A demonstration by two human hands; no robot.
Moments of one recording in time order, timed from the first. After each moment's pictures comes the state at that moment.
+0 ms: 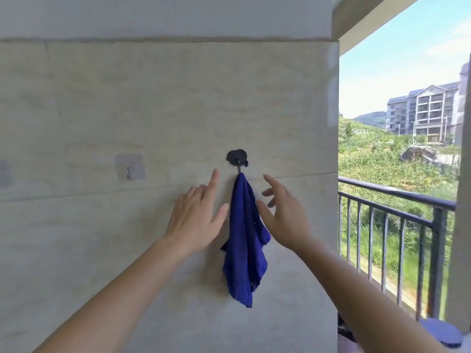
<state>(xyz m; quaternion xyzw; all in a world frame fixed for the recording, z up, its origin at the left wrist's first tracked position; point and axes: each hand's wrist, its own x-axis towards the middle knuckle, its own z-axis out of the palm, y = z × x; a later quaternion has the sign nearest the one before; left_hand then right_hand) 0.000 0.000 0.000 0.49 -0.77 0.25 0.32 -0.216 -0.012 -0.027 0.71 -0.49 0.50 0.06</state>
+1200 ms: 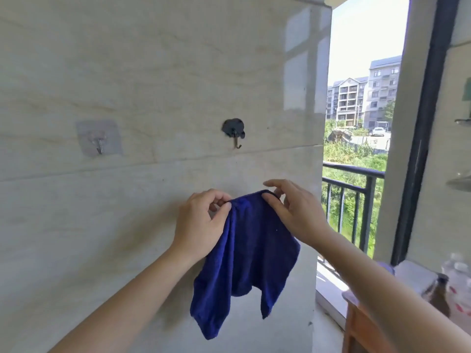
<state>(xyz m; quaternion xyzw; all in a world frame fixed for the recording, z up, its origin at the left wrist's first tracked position) 0.006 -0.026 -0.041 0.35 -0.76 -0.09 0.54 -0.222 -0.004 -0.049 0.68 -0.55 0.47 0.13</state>
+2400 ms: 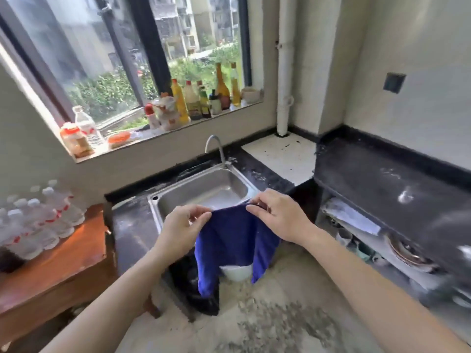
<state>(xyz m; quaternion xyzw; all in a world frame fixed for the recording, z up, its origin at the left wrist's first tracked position) -0.295 0.568 -0.256 -0.26 -0.89 -0.38 0.01 -0.220 0.819 -0.274 0.02 -0.93 0.35 0.15</state>
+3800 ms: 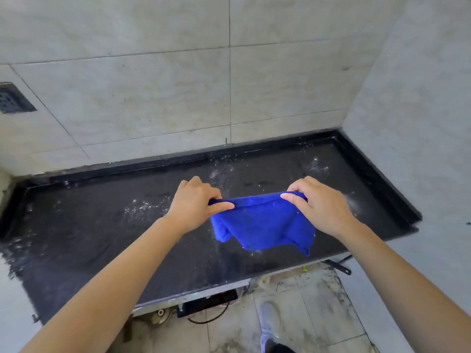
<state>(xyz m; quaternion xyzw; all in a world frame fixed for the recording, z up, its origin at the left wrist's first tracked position) -0.236 1.444 -0.346 -0.86 -0.48 -0.13 -0.10 0.070 1.368 -0.319 -0.66 -0.72 0.12 0.16</state>
